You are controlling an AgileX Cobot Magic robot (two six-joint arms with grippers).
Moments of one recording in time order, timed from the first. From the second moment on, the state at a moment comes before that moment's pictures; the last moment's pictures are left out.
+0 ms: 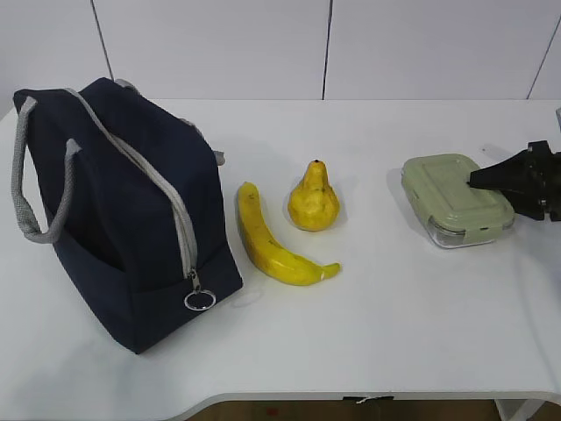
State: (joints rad) left arm -0.01 0.01 -0.52 -0.14 1.11 0.11; right arm -0.46 2.22 -1.35 1.32 1.14 -1.17
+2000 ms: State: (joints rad) left arm -0.01 0.13 -0.53 -0.22 1.10 0.11; right arm -0.46 2.18 -1.35 1.41 1.13 -1.05
